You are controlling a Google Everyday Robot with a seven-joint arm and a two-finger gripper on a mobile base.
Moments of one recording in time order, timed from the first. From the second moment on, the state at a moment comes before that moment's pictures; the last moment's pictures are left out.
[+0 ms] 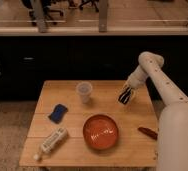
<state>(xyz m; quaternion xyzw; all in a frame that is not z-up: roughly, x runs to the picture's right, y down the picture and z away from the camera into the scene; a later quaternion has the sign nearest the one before) 0.228 0.026 0.882 -0.28 -0.27 -0.24 0.89</state>
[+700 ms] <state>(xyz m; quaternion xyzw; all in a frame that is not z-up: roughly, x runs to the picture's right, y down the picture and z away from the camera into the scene) 0.207 0.033 0.854 -0.29 -0.27 -0.22 0.89</state>
